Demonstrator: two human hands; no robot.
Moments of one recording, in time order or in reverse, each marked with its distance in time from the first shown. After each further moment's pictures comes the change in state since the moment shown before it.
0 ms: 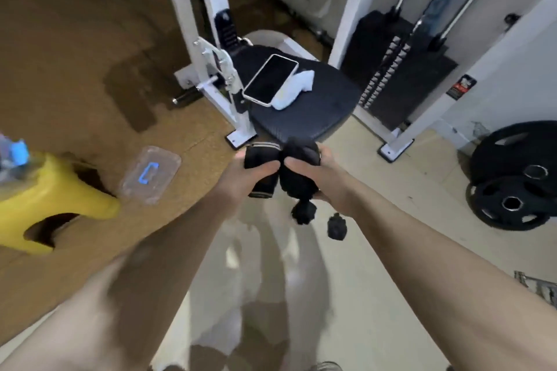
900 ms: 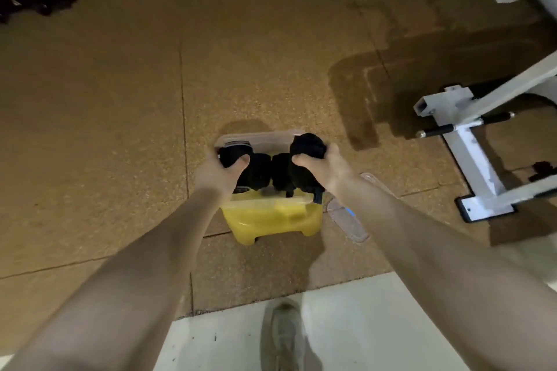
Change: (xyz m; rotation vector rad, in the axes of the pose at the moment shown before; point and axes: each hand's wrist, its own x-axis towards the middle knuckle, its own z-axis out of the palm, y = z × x) left_hand 0.014 -0.120 -0.780 0.270 0.818 -0.280; right_hand 0.286 -0.014 0.751 -0.516 -0.231 0.074
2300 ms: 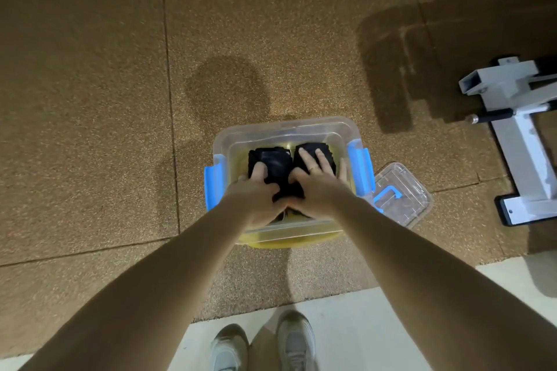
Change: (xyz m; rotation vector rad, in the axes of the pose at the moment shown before) left_hand 0.112 -0.080 0.075 0.847 -0.565 0.360; right_hand 0.146 0.075 0.096 -1.153 -0.296 -0.241
